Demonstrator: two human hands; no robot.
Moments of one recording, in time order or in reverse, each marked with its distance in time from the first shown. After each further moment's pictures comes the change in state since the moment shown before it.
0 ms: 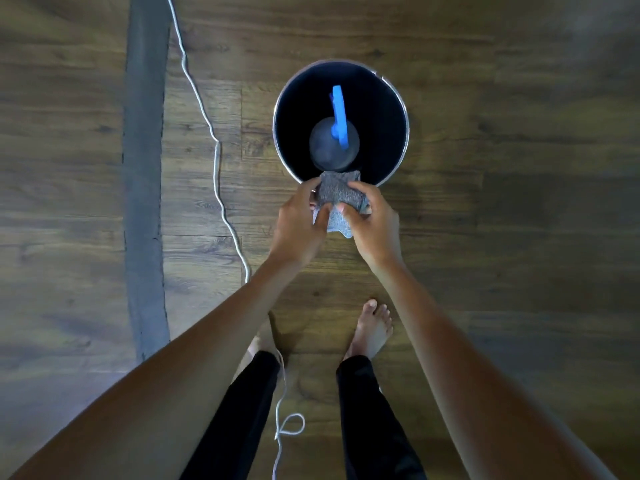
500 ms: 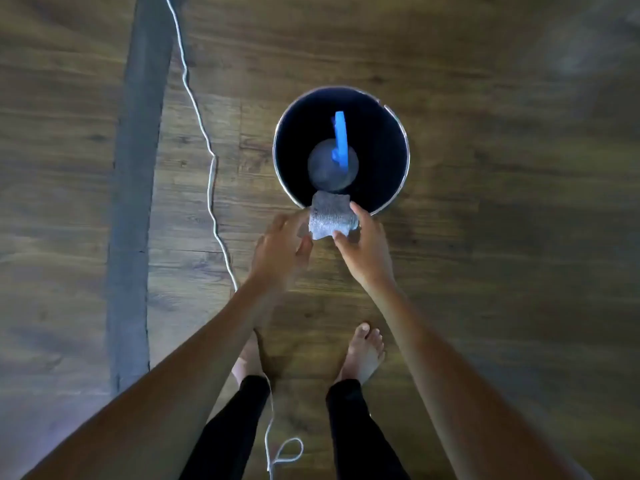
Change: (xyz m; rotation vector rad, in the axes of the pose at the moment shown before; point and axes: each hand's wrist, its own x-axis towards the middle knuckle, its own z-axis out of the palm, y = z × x) left_hand 0.005 -0.027 -0.010 0.199 -0.102 -0.076; right_hand 0.023 0.030 0.015 -0.233 -0.129 0.070
